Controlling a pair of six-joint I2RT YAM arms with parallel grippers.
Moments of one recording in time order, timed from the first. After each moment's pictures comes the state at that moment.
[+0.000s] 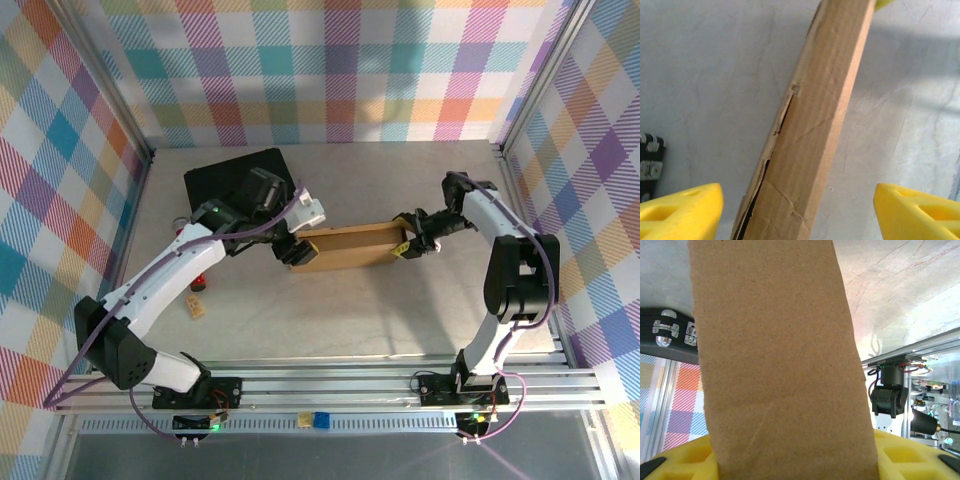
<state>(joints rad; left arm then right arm) -0.61 1.43 1.37 -0.82 0.27 0.48 0.04 1.78 1.32 -1.10 -0.96 1.40</state>
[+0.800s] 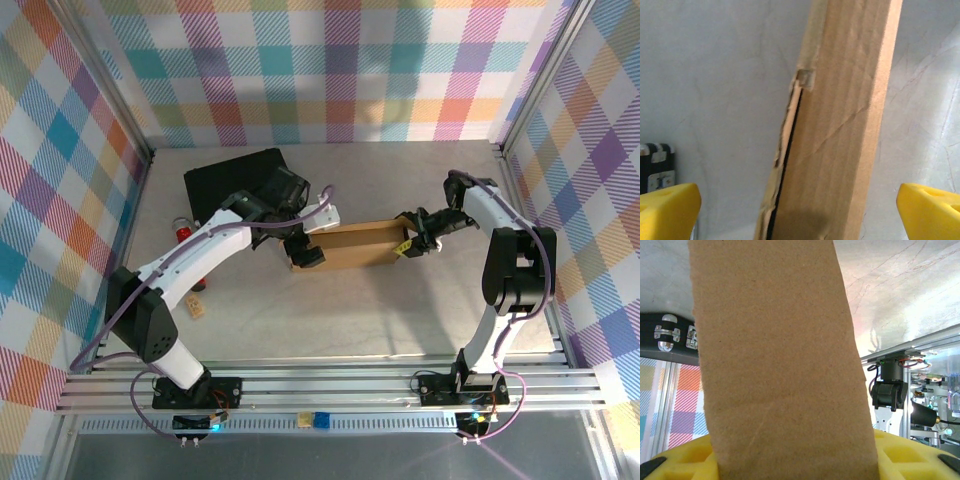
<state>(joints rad) -0.64 1.61 1.45 -0.84 0.18 0.61 0.02 1.84 1.37 -1.16 -0.98 1.35</state>
